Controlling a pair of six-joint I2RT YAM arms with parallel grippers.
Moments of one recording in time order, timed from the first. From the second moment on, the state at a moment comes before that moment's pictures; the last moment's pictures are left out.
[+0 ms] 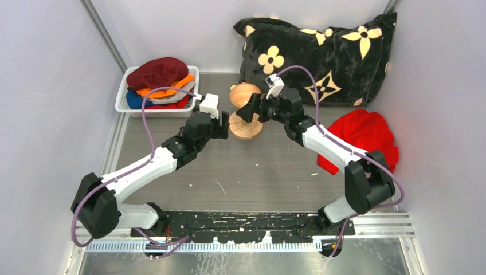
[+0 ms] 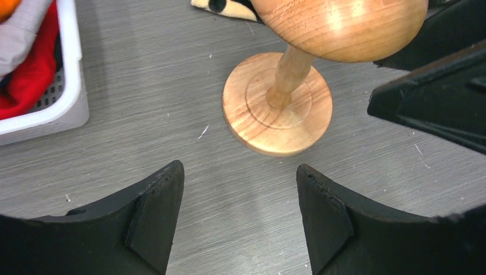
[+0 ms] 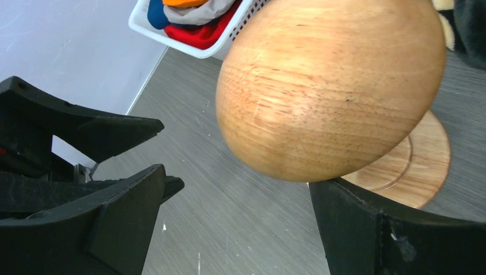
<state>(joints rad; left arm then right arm) -0.71 1.30 0.89 0.04 -0.35 -0.21 0.47 1.50 1.03 0.21 -0.37 0.48</state>
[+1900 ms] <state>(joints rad) -0.12 1.98 1.69 -0.27 -0.27 -0.19 0.50 1.25 1.17 -0.22 0.11 0.18</state>
